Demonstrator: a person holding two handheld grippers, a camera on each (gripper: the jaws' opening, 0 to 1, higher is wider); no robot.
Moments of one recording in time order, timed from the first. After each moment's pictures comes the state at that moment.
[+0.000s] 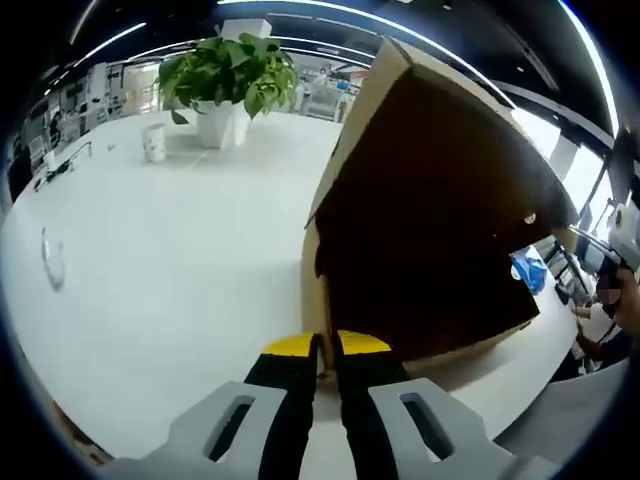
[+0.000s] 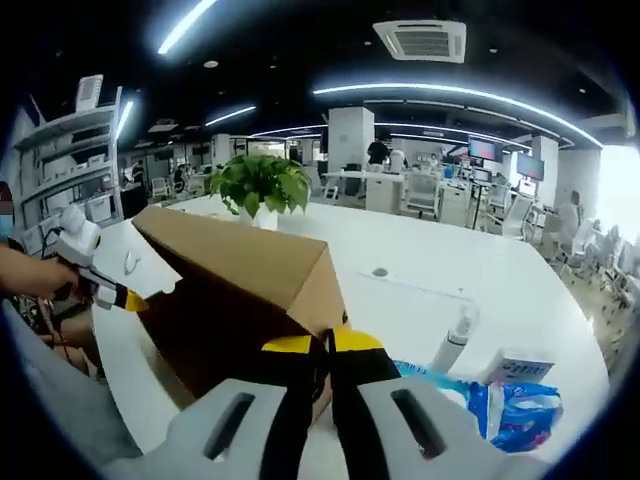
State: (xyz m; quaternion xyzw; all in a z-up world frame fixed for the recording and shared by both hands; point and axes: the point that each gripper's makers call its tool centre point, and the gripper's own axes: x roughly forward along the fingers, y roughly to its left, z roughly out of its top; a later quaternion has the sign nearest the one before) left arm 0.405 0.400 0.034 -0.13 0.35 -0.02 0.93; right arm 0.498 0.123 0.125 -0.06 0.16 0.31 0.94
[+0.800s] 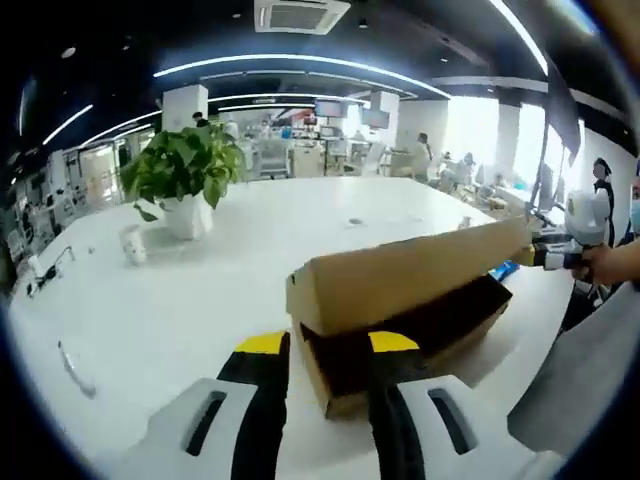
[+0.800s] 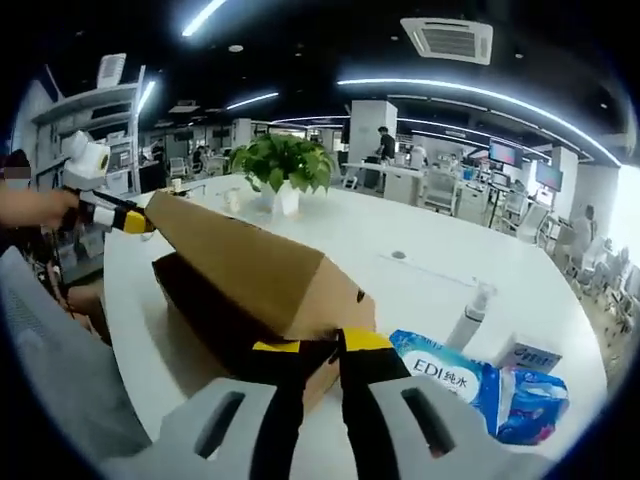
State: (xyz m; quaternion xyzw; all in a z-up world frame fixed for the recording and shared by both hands) left arm 0.405 0.399 0.108 0.01 0.25 -0.12 0.96; right arm 0.464 0.126 0.091 -0.10 0.17 0.35 0.91
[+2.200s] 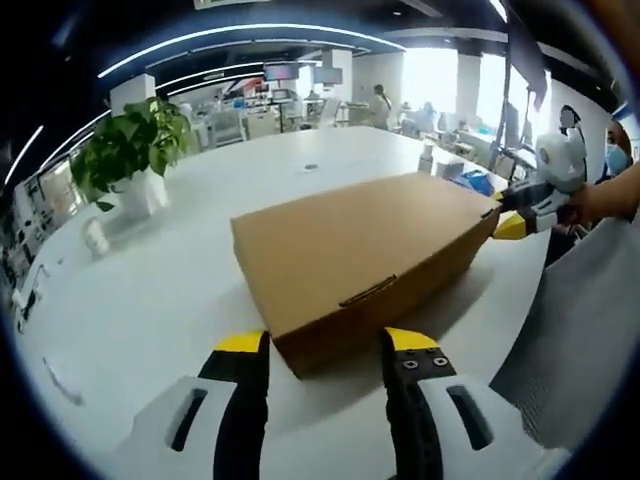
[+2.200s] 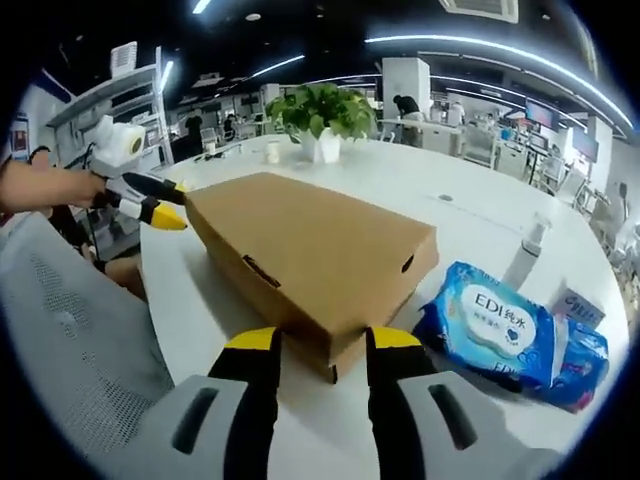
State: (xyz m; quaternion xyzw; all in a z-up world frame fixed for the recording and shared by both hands) left arm 0.381 0.372 0.041 0.05 0.33 -0.19 0.93; right arm 0.421 0.138 0.029 -0.10 0.28 0.42 0.86
